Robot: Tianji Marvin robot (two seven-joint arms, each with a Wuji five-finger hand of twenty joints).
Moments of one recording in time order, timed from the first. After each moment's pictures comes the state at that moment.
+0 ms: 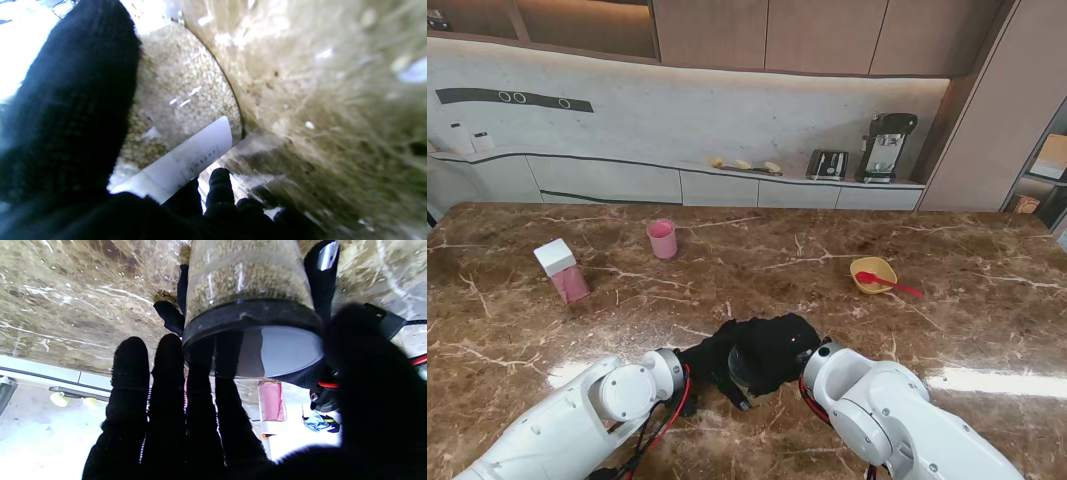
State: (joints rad) left arm 1.29 -1.13 -0.74 -1.26 0.21 -0.17 -0.20; right arm -1.59 -1.01 0.98 -1.91 -1.18 -0.02 0.34; left_hand 0.77 -0.91 0.44 -0.12 0.49 -0.16 0.45 0.53 0.17 -0.10 0.16 0.30 -0.02 -0.21 -0.12 0.28 -0.20 -0.34 -0.25 0.26; right_hand 0.44 -0.66 0.66 -0.09 0.37 0.11 0.34 0.79 0.48 0.04 0.49 0.66 0.74 0.02 0.65 0.66 0.58 0.02 1.10 0.64
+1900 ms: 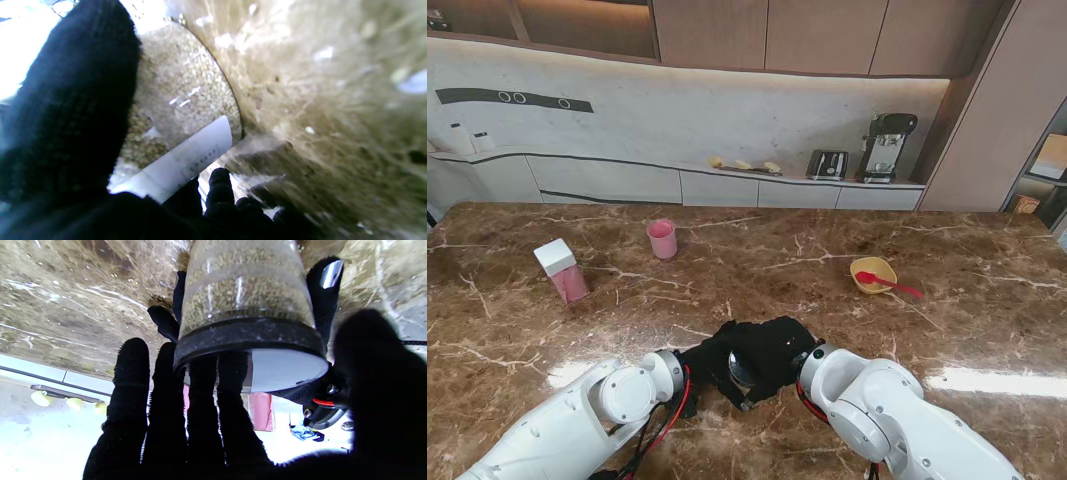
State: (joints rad) left arm 1.30 -1.13 -0.75 -1.27 0.21 -0.17 -0.19; right arm -1.55 -1.00 0.94 -1.87 -1.20 -0.07 0.32; left_hand 0.77 -0.91 0.44 -0.12 0.49 -0.16 0.45 0.53 0.17 -0.10 0.16 0.30 -0.02 -0.21 -0.11 0.28 -0.19 -0.35 -0.25 0.27; right_hand 0.37 -0.63 0.67 -0.08 0.36 0.11 0.29 0.77 0.45 0.02 0.44 0.61 0.64 0.02 0.56 0.61 0.55 0.02 0.95 0.58
